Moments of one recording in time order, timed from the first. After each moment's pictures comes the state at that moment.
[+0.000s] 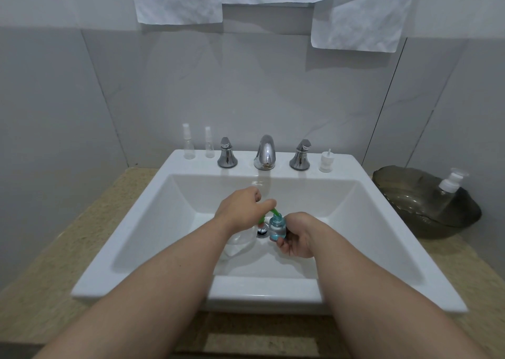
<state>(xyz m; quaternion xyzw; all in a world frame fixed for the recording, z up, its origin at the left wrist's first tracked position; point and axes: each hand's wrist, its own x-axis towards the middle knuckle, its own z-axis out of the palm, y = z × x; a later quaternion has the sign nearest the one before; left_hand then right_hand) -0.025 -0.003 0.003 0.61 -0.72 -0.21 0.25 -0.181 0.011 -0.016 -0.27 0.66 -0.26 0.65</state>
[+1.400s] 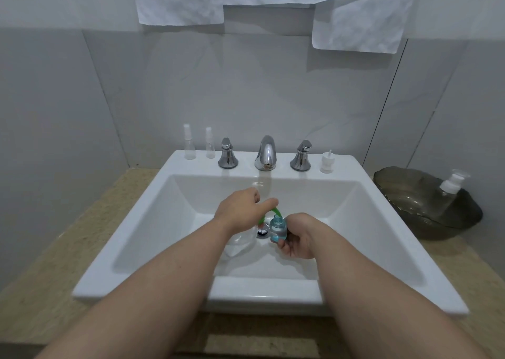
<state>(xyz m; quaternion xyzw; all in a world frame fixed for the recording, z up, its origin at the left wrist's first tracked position) -0.023 0.002 0.008 0.61 -0.72 -0.21 0.24 -0.183 0.009 -0.020 -0.28 0.66 -0.26 0.65</state>
